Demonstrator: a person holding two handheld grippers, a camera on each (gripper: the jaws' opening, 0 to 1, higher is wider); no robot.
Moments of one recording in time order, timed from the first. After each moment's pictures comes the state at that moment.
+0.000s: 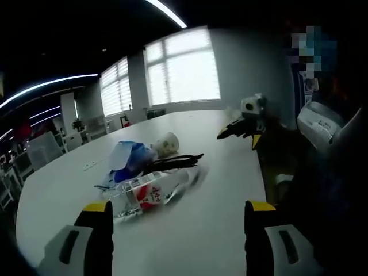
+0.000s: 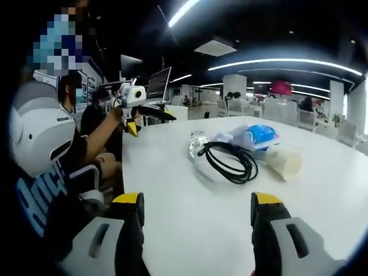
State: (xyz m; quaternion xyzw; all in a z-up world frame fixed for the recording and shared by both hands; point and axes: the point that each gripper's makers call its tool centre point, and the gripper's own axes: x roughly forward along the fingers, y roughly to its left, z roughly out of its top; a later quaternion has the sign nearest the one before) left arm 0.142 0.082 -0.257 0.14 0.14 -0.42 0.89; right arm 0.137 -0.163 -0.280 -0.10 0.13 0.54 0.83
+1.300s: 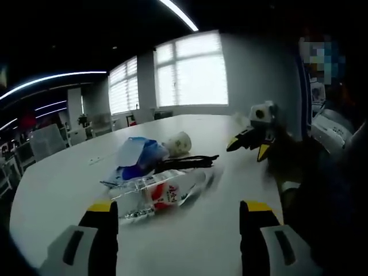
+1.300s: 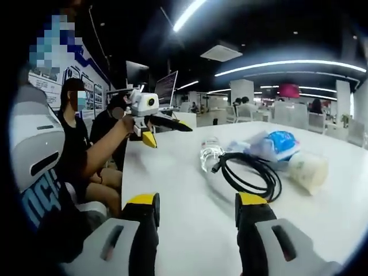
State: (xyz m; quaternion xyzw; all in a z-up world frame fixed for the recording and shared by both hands) left arm 0.175 0.092 -0.268 0.10 0.14 -0.40 0.90; right arm 0.144 -0.104 -0.282 -0.07 0.11 0.57 0.81
